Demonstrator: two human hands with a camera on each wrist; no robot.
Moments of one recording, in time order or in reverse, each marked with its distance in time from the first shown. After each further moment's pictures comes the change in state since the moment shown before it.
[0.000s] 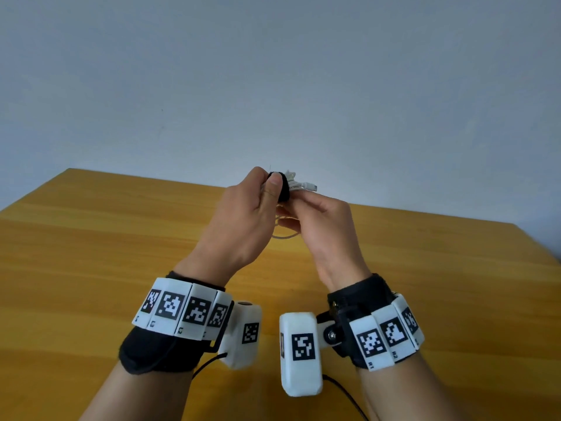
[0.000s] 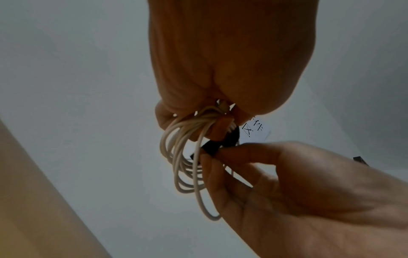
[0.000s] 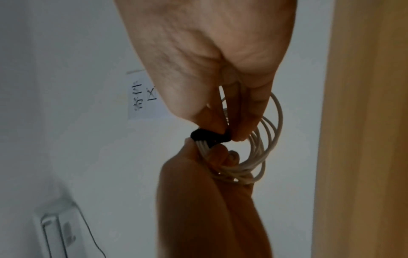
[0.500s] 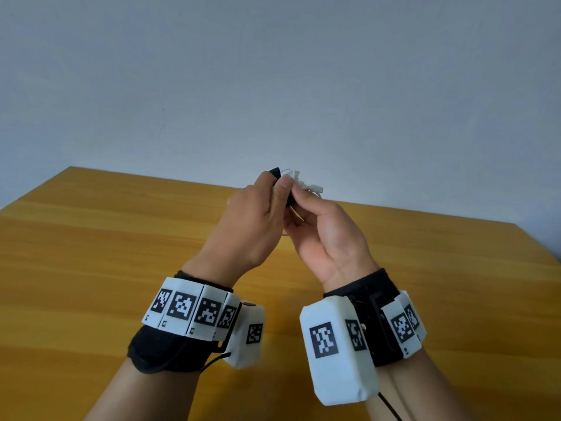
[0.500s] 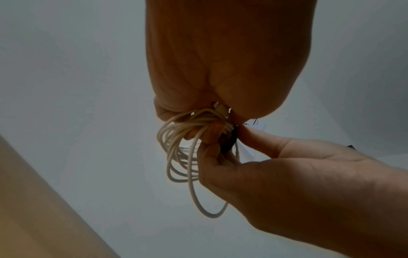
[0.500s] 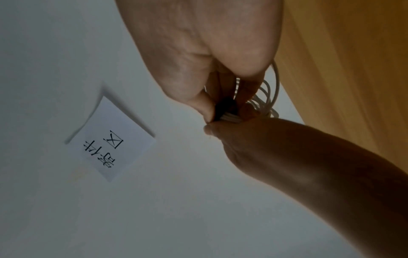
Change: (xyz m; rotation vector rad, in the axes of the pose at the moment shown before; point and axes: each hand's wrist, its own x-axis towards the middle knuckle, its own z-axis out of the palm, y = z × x) left_hand -0.002 -0.001 0.007 0.067 -0.044 0.024; right_hand 0.001 -0.004 0.001 0.710 -0.089 0.299
